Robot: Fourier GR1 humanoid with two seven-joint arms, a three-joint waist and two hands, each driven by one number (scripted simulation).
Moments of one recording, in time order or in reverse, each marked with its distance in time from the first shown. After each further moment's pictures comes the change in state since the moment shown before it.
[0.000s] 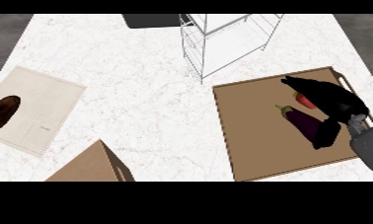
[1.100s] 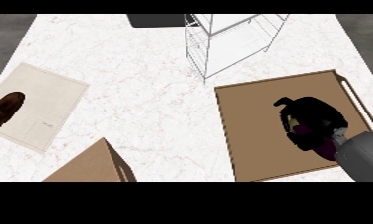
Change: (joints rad) left arm -0.036 0.031 -0.024 0.001 0.041 0.018 0.018; right arm 0.035 0.059 0.101 0.082 0.124 -0.071 -0.149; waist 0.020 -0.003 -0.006
